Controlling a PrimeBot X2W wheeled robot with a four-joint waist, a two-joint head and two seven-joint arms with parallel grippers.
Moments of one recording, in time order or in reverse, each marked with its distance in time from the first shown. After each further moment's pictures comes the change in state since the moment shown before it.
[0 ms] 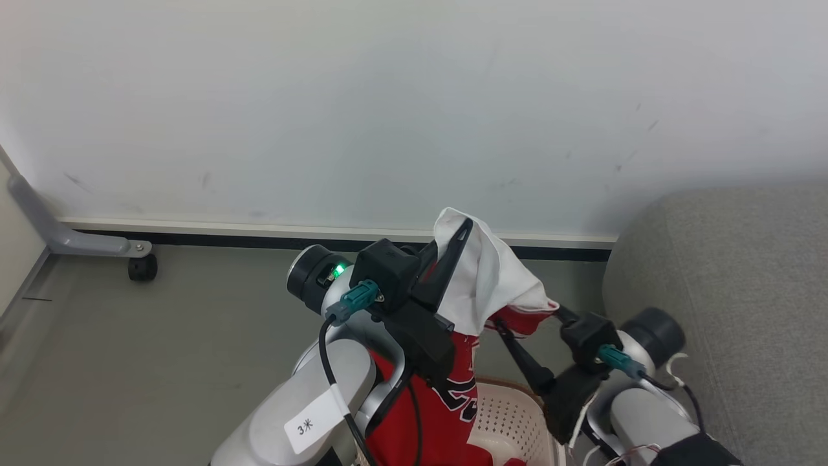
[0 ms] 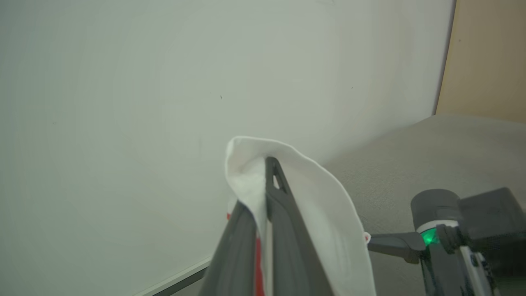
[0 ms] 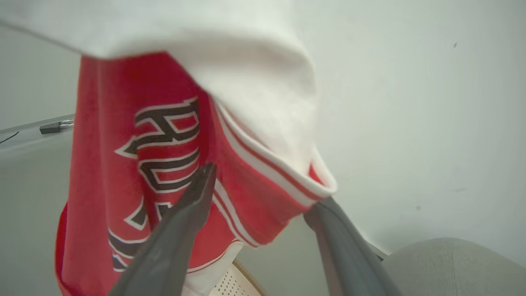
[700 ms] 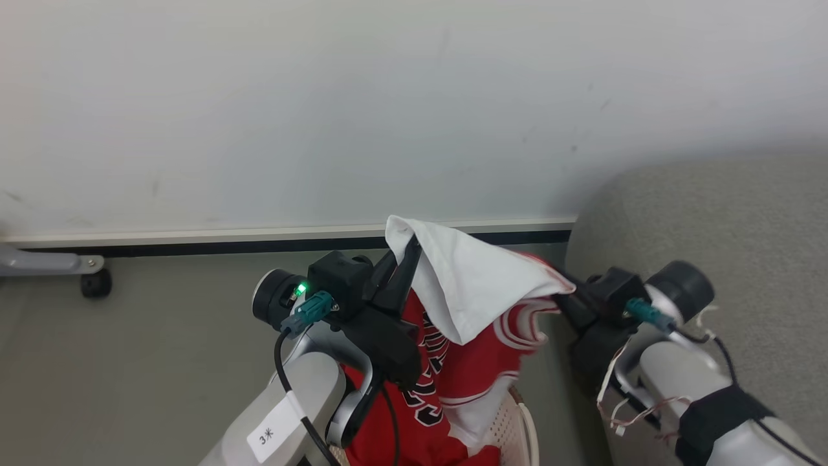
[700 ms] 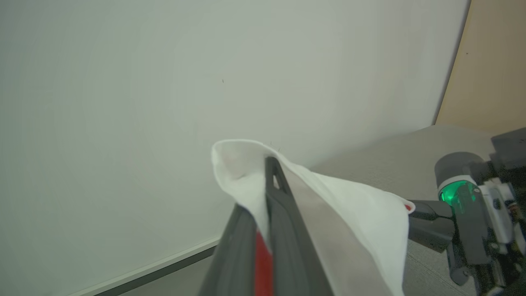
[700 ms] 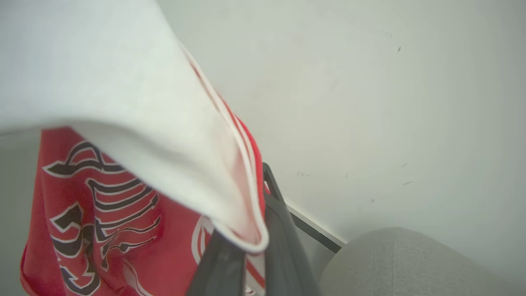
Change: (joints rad) left arm 0.060 0.033 0.057 0.001 -0.052 0.035 -0.040; right arm -0.148 -0.087 0.150 0.033 0.127 0.001 0.000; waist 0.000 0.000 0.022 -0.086
